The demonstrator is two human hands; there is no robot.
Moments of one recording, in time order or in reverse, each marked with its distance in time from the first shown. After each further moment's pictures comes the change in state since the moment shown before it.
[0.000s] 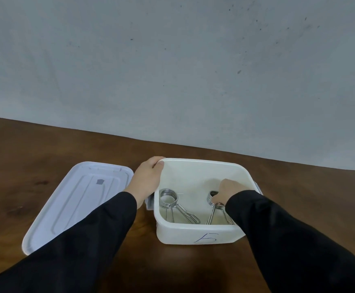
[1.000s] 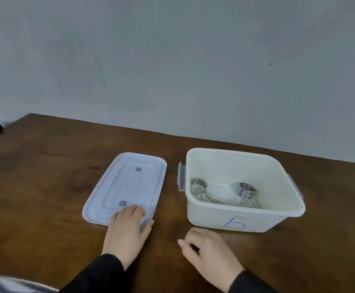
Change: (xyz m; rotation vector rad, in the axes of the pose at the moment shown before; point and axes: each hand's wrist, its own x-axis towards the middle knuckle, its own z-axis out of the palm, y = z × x) left_hand -0.150 -0.126 -0.061 0.997 0.239 0.092; right_hand -0.177 -0.082 0.094 0.523 0.231 -0.815
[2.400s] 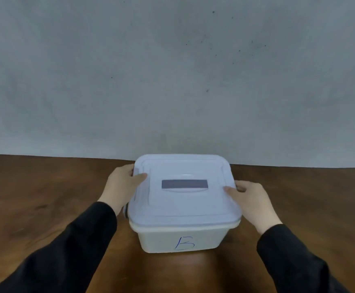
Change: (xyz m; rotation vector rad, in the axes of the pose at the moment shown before) left_hand 0.127 0.150 -0.093 -0.844 -0.089 -0.096; right_hand -0.012 0.093 -0.207 0.422 0.500 0.697
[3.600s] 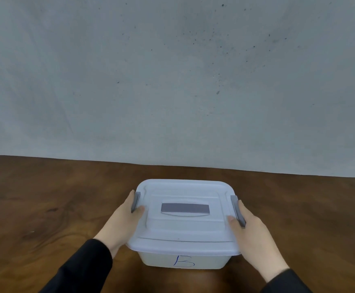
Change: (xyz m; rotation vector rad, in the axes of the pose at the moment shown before) left_hand -0.020 -0.036 0.018 0.162 -0.131 -0.248; right_hand 0.012 0.041 0.016 -0.156 -0.189 -0.020
